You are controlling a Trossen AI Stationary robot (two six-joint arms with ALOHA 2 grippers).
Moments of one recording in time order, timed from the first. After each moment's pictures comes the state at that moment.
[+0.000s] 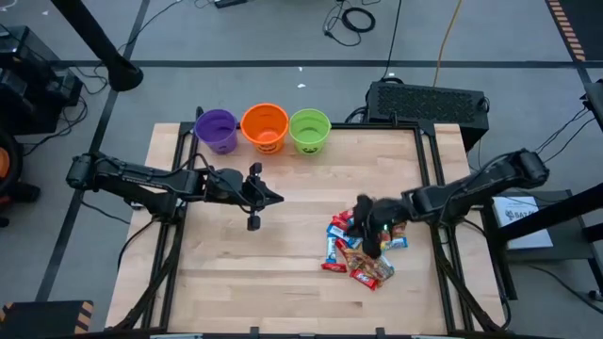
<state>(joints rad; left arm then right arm) -0.06 1.17 0.78 -0.05 -0.09 0.06 0.28 1.20 0.67 -0.11 -0.01 0.46</state>
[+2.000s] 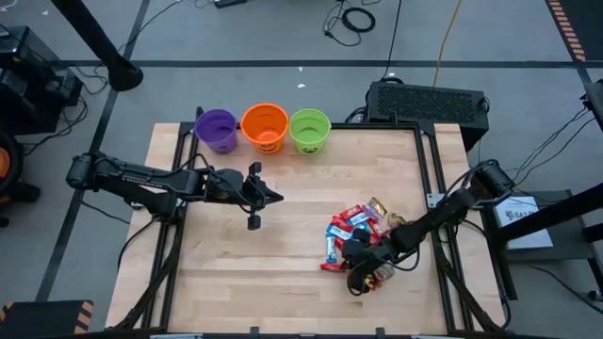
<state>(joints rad) -0.06 1.17 0.78 -0.06 -0.11 0.07 0.52 1.62 0.74 0.00 0.17 0.72</state>
